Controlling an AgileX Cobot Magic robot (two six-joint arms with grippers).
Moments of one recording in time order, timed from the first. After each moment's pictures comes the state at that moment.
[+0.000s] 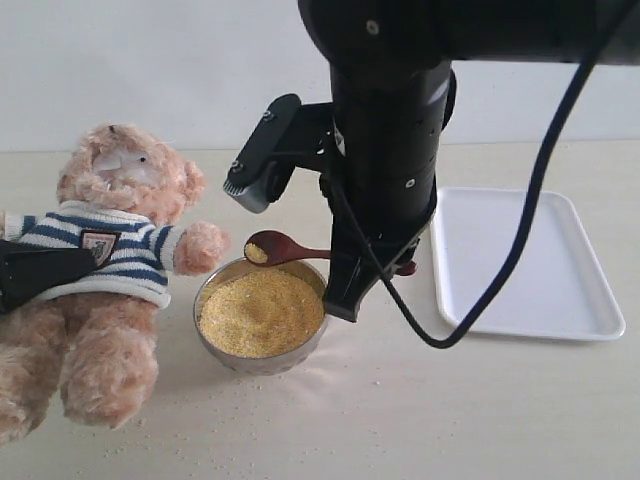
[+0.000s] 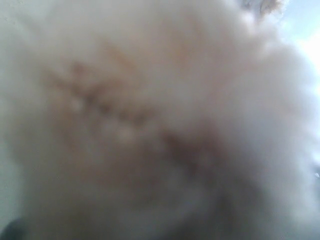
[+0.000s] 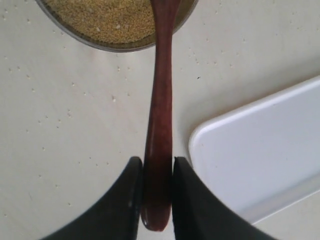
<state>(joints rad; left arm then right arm) 0.38 1.70 -0.45 -1.73 1.18 1.69 0.89 1.73 -1.46 -0.25 1.22 -0.25</state>
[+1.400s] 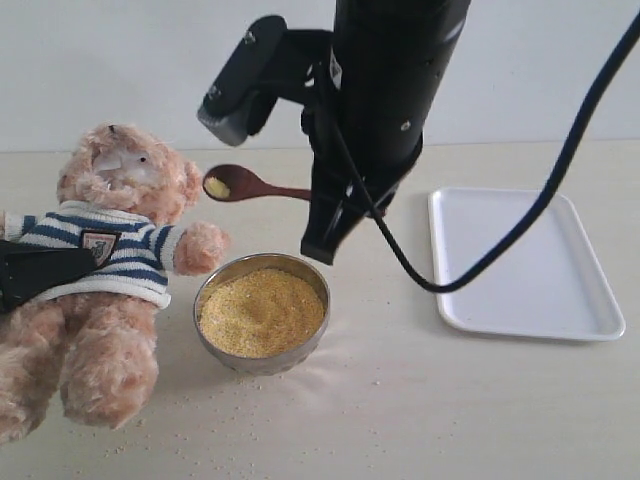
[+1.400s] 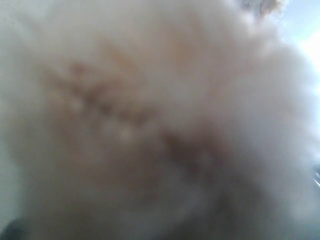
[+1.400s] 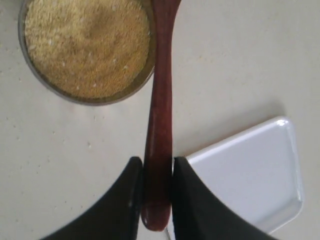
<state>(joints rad) 0.38 1.70 -0.45 -1.73 1.18 1.69 0.89 1.69 -1.54 -0.27 1.13 -0.28</state>
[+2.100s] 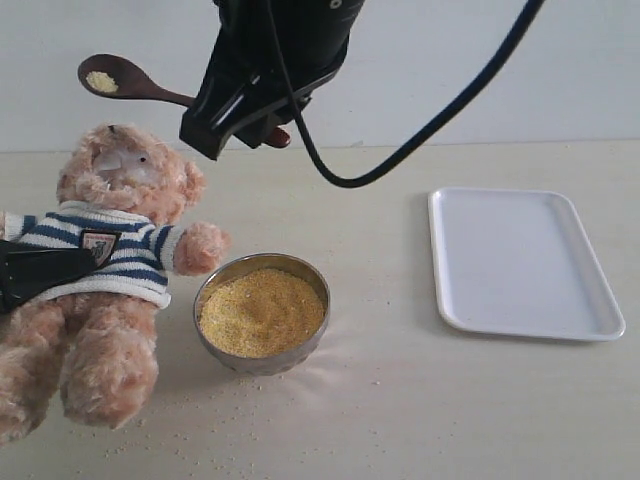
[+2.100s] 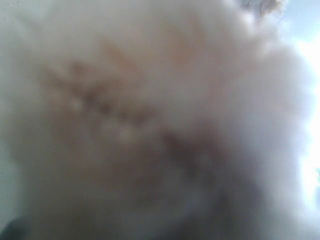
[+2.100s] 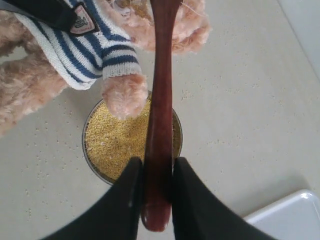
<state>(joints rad) 0.38 1.70 -0.45 -1.73 1.18 1.69 0.89 1.73 -1.80 -0.04 1.14 -0.31</state>
